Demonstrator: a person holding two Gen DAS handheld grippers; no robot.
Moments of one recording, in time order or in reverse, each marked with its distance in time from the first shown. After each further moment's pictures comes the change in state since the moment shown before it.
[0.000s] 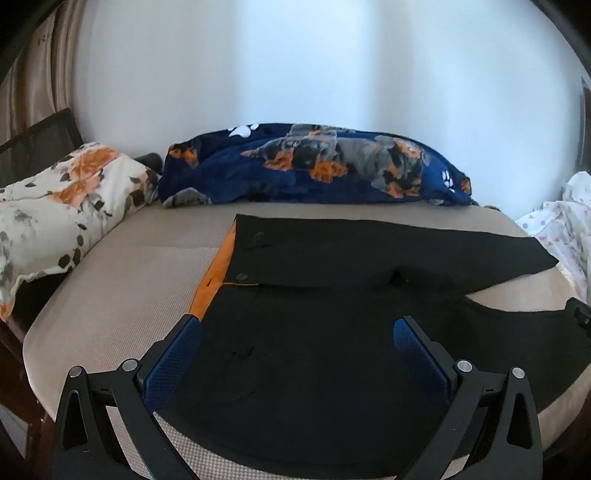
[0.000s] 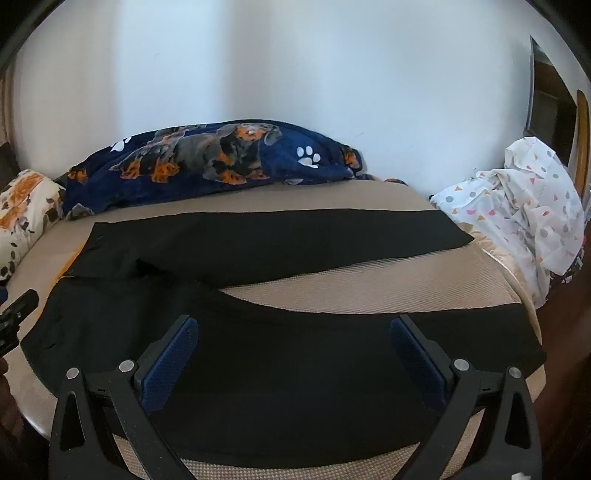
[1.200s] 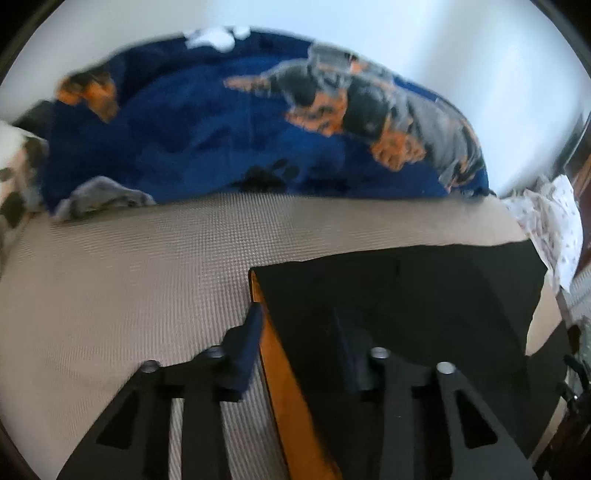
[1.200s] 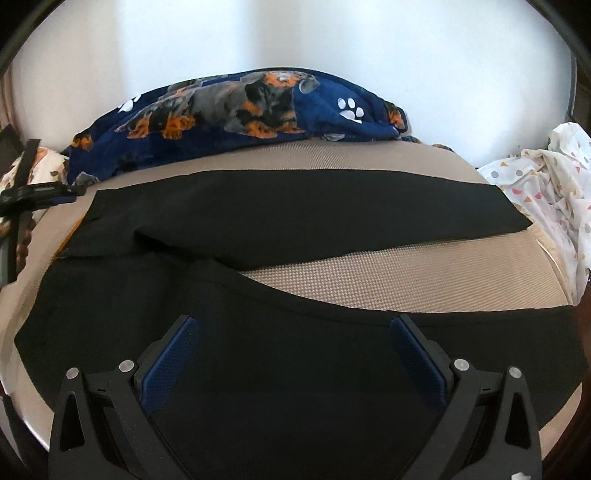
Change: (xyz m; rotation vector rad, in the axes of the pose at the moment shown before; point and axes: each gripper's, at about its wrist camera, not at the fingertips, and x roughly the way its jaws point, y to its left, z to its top) left arm 0.277 0.137 0.142 0.043 0.363 -0.358; right arm 0.084 0.030 0.006 -0.024 0.159 0.090
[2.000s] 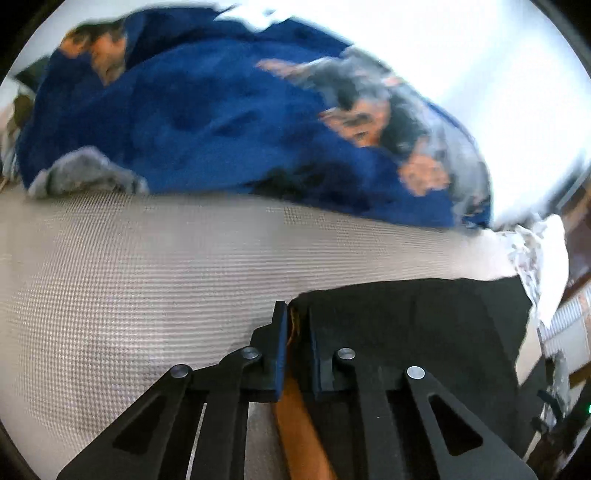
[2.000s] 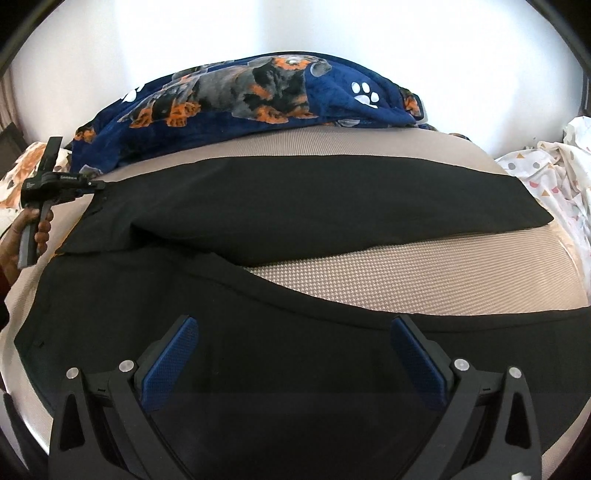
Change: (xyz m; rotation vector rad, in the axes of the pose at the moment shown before) left arm 0.014 0.029 0.003 -0.114 -0.066 -0.109; right arm 0.026 0.005 0.002 -0.006 0.032 0.054
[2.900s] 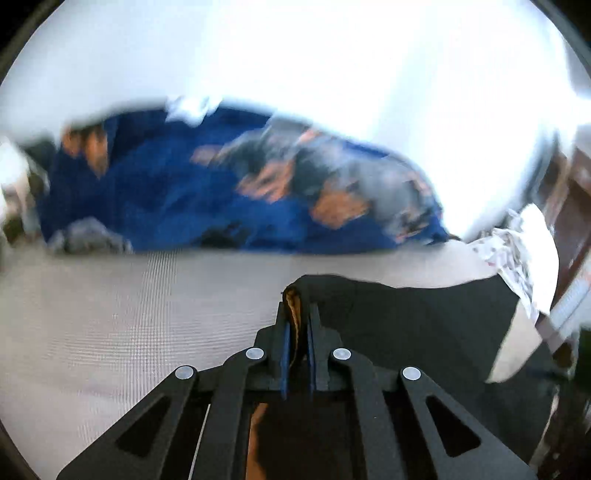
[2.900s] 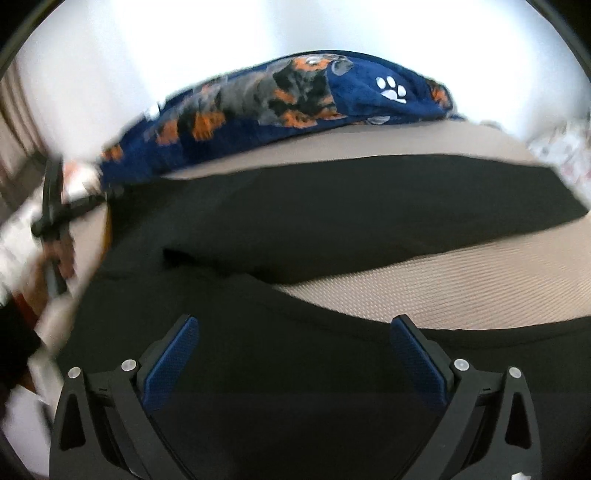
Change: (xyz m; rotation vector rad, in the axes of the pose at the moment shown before) left arm -0.074 -0.088 -0.038 0.157 -0.247 0.009; right arm 0.005 -0.023 0.016 0.140 -0.003 0.273
